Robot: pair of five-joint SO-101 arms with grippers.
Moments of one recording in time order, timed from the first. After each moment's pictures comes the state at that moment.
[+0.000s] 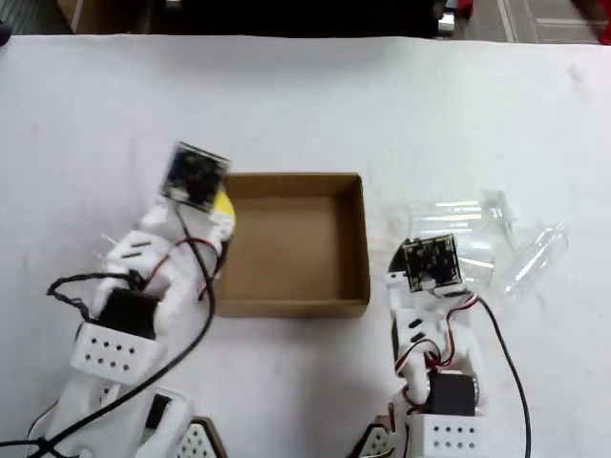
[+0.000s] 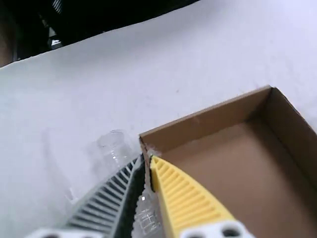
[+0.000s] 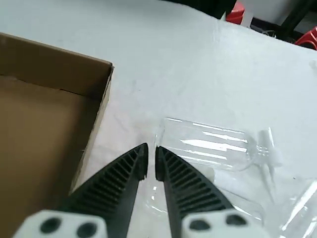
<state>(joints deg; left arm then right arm) 8.4 -56.2 58.8 40.8 -4.3 -1.3 -103.0 91.8 44.5 18.5</state>
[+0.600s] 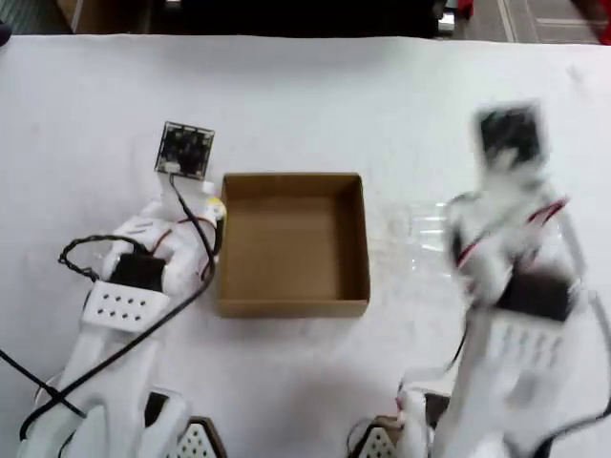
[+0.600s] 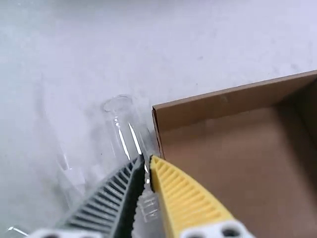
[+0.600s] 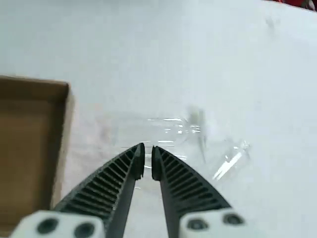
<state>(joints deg) 4.5 -40.7 55.4 38.4 1.0 11.9 -39.6 15.6 76.2 16.0</state>
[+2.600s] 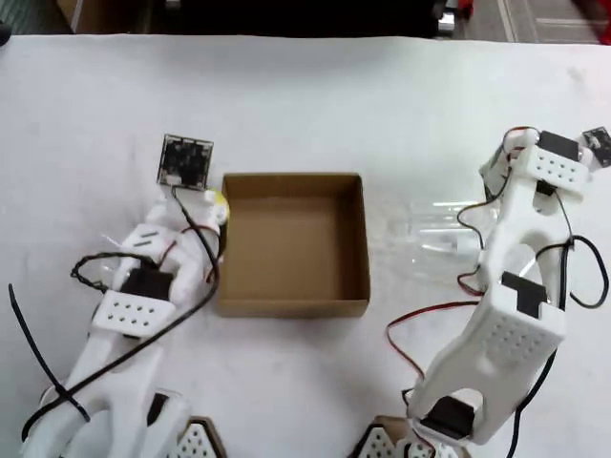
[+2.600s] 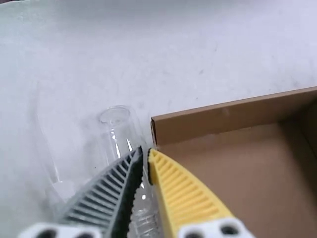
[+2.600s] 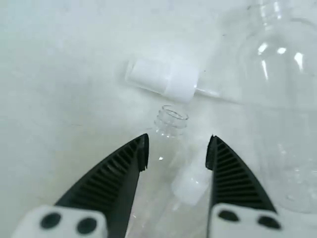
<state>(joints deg) 4.5 -40.2 65.3 20.4 1.0 20.7 27.6 -18.0 75.1 -41.2</state>
